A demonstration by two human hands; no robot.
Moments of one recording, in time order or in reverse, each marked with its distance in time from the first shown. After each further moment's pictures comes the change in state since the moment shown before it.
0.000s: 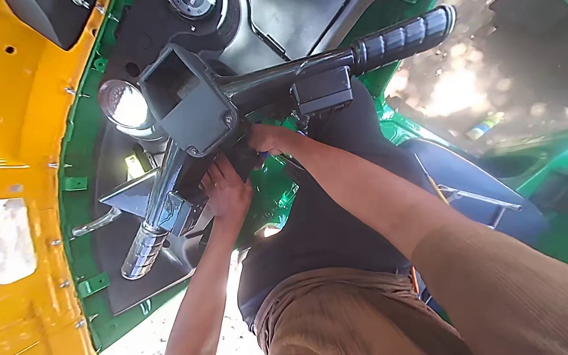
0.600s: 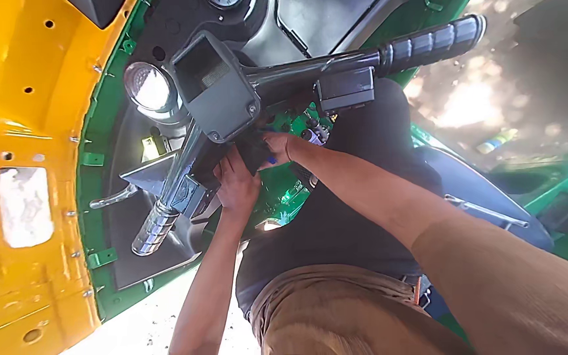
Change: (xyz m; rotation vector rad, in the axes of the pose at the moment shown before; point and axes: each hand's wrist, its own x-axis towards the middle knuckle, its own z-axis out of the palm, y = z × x) left_hand -0.009 -0.002 -0.003 -0.046 0.076 -0.024; right_hand 0.003 0.027 0.016 0.509 -0.296 -0.055
